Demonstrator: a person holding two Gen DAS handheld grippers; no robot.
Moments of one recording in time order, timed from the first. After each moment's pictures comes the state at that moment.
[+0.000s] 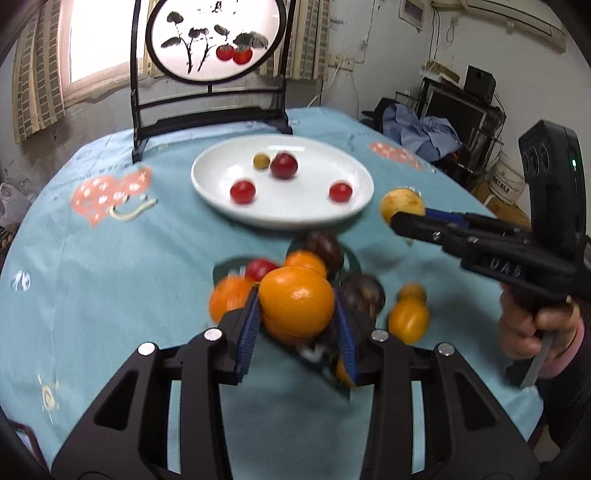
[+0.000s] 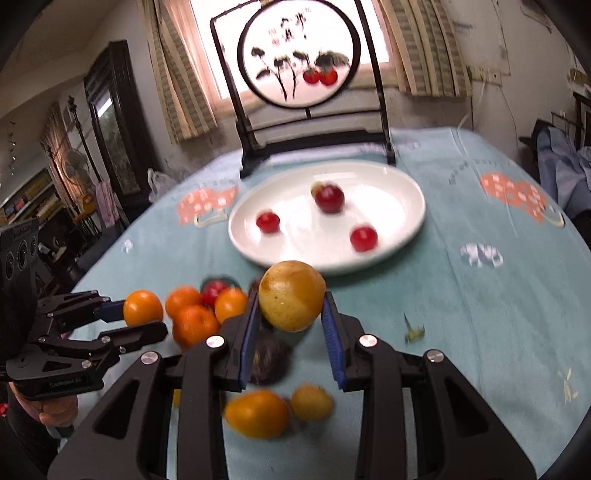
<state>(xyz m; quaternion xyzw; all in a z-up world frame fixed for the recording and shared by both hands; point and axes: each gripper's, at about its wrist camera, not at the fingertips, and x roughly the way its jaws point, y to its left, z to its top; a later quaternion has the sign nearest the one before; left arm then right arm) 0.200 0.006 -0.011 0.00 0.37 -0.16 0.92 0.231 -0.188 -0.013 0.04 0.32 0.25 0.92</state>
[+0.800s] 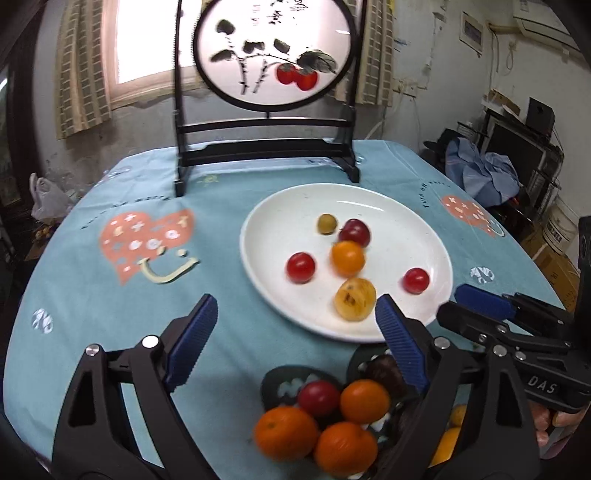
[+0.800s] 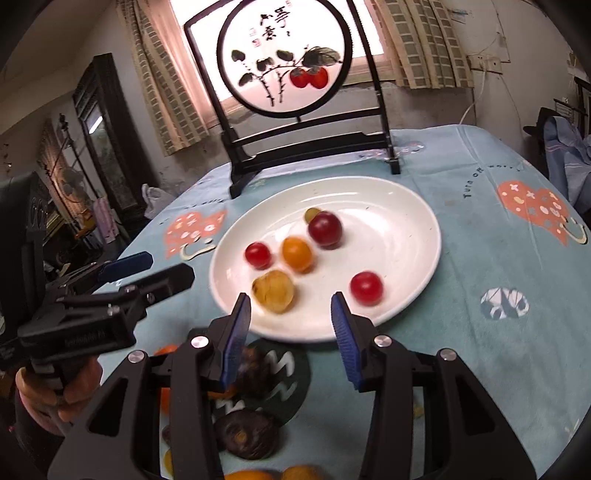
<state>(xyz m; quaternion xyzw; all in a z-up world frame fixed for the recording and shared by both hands) 0.279 0.017 0.008 -0.02 0.35 -0.03 0.94 0.276 -0.178 -0.017 0.06 0.35 0.27 0.90</state>
